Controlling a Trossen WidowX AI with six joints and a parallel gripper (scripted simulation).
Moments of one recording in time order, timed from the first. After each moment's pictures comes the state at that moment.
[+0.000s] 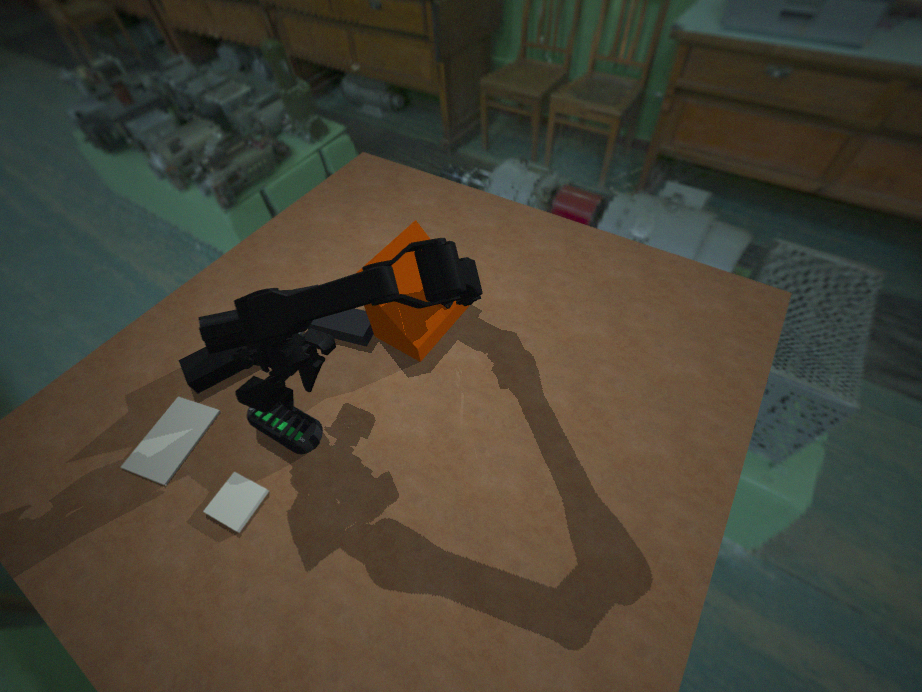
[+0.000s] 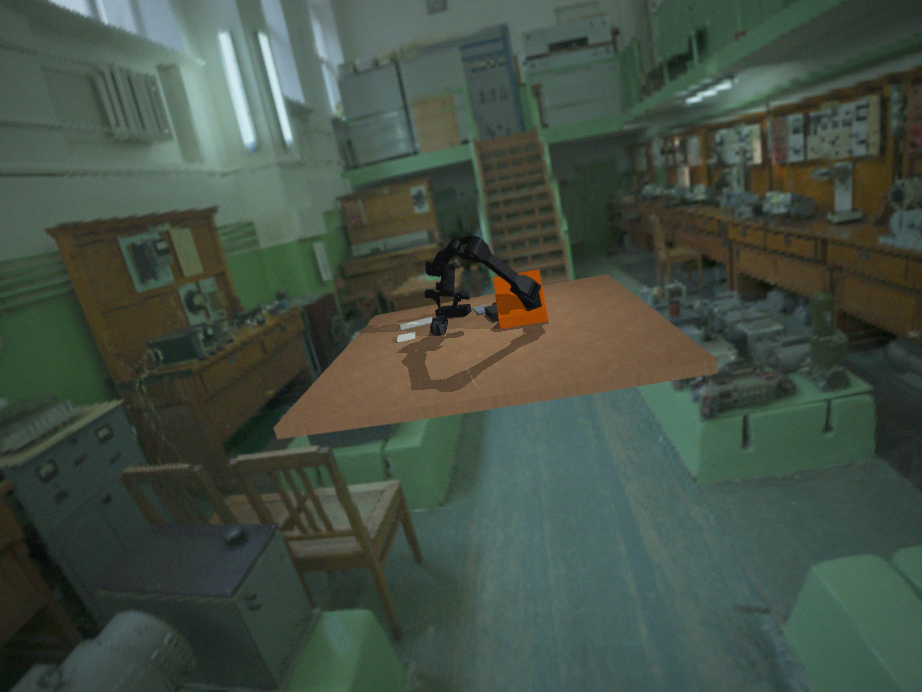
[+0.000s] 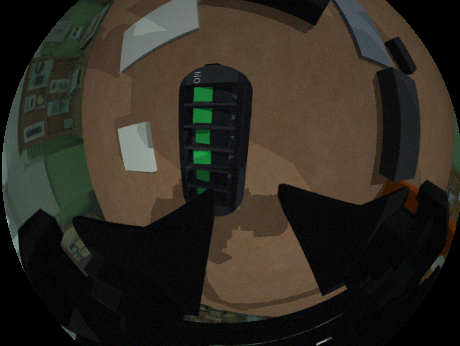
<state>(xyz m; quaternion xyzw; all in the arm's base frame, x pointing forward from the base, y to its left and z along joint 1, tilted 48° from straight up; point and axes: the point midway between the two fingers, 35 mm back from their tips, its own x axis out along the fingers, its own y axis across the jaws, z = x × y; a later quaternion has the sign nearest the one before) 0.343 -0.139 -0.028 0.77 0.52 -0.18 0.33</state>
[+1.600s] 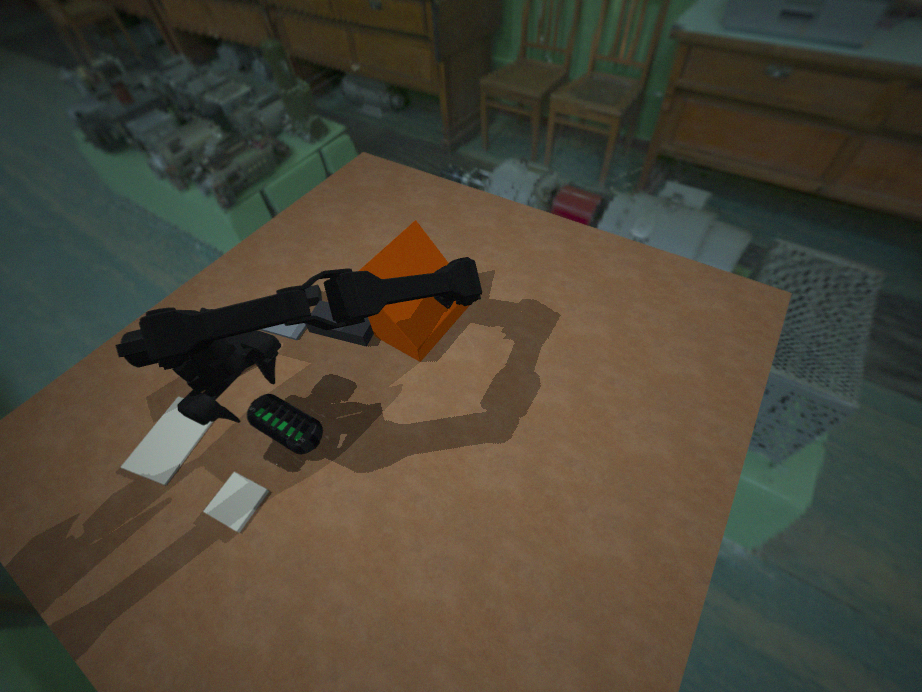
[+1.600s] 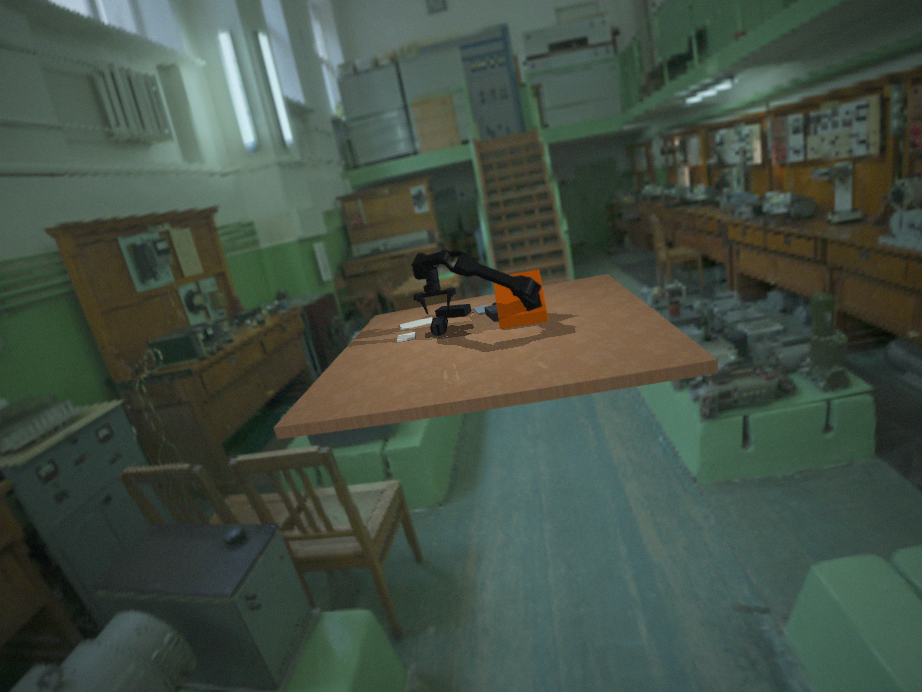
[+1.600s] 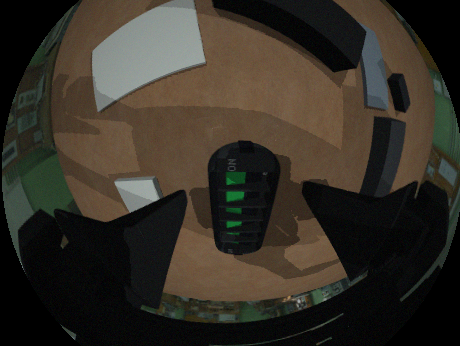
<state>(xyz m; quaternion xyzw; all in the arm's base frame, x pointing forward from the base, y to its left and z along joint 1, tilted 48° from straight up) 0.389 -0.197 -0.082 0.73 0.61 -0.18 0.26</state>
